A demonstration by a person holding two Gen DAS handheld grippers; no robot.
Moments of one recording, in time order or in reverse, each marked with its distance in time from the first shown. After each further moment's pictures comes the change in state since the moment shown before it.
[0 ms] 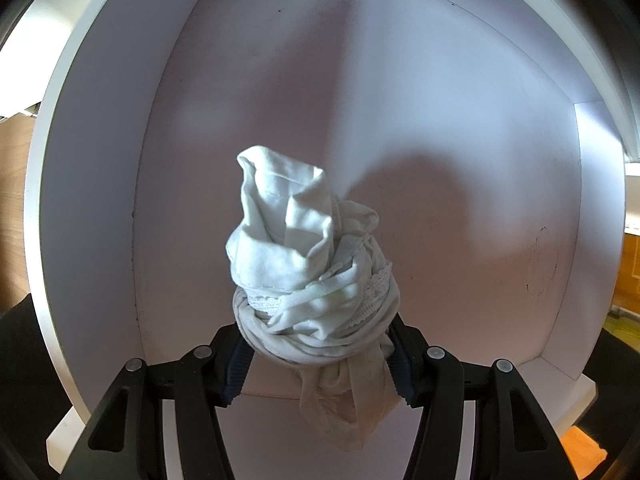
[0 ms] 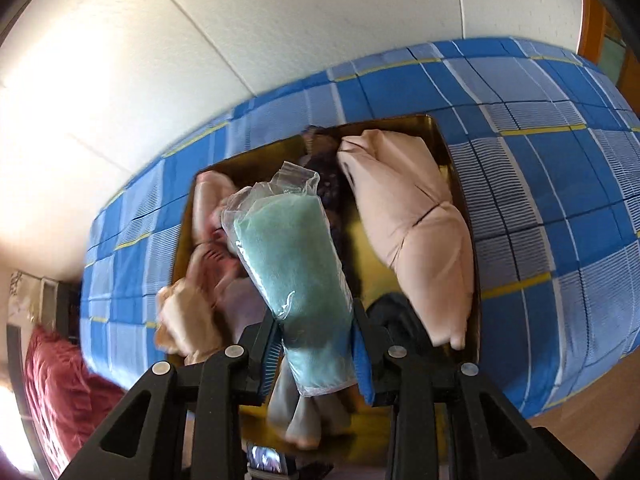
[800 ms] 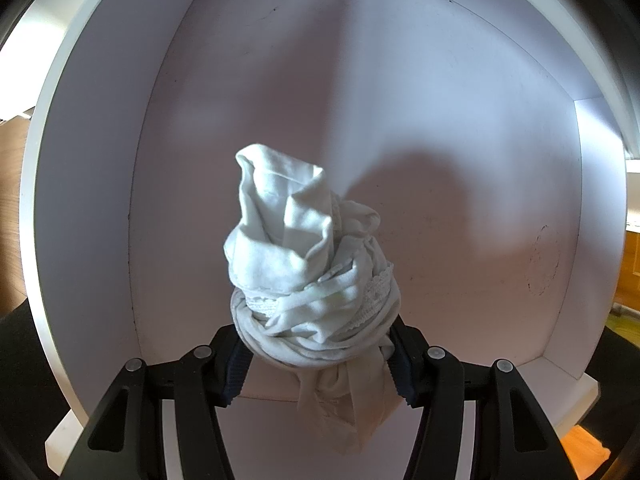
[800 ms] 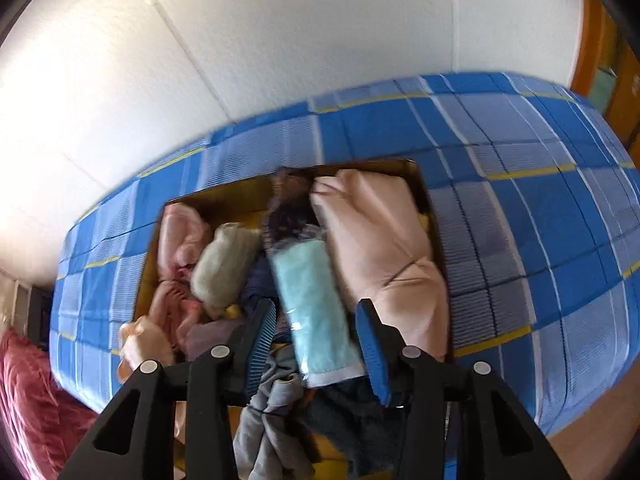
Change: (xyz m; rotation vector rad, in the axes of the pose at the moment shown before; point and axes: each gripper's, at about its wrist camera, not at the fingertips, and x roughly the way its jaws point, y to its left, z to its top) left arm 0.002 0.000 0.001 0.005 -0.002 0.000; right arm 0.006 -0.001 0.015 -0.103 -0.086 -0.040
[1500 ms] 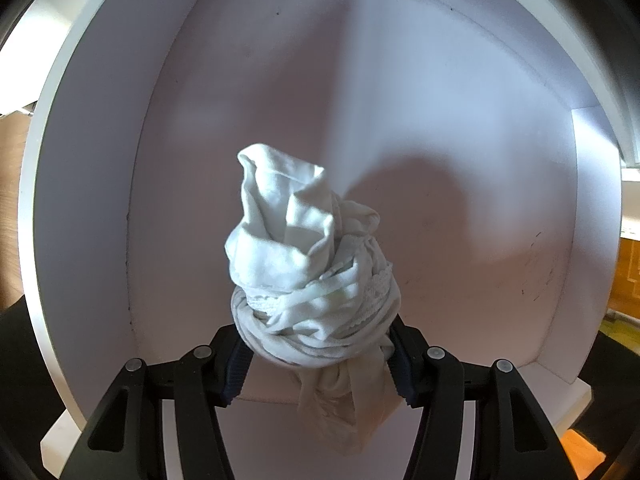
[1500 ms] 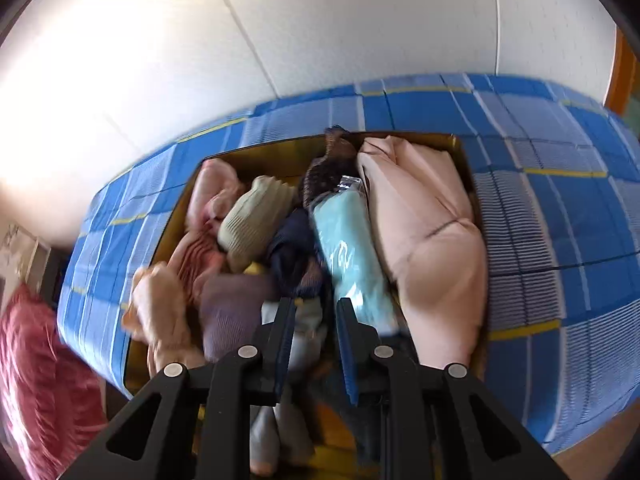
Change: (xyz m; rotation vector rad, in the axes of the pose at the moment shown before) left arm 0.002 0.004 -0.003 -0.012 -0.016 -0.024; right arm -0.014 -0.002 -0.039 -0.132 -0.041 0.077
